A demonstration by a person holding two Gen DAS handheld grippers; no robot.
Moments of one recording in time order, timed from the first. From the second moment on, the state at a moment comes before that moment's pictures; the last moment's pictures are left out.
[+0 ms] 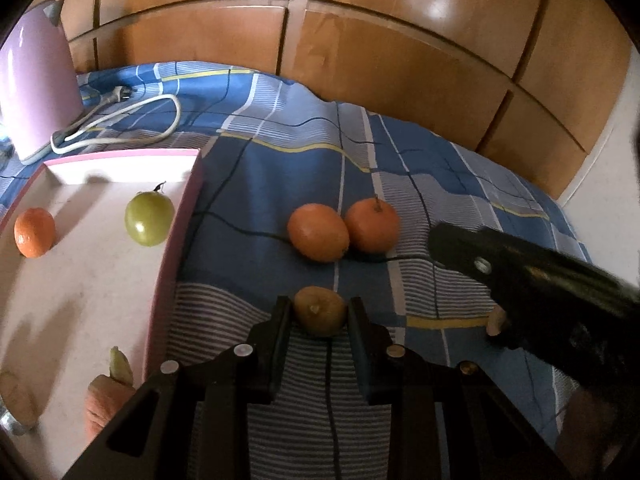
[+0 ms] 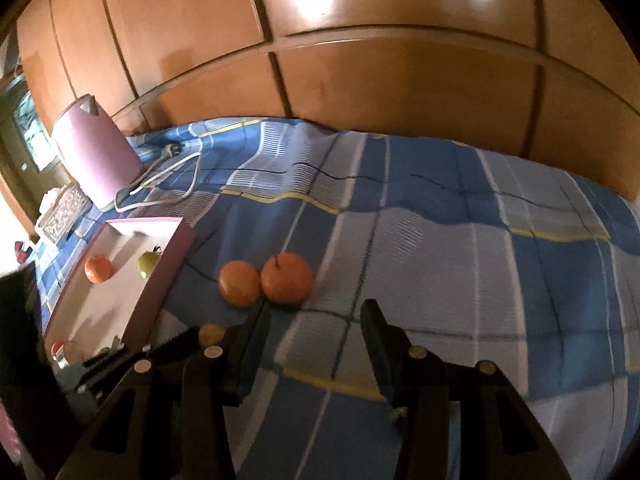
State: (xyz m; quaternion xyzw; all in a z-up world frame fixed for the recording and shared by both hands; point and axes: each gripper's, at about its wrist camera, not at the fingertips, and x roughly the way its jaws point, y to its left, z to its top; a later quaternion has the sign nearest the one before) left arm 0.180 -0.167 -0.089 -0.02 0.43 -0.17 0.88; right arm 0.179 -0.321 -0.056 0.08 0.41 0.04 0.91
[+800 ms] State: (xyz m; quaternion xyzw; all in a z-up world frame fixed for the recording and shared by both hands) left arm 0.182 -0.169 -0.089 -0.03 0.43 -0.17 0.88; right arm 0.217 -0.305 -0.084 0.05 0.44 0.07 0.89
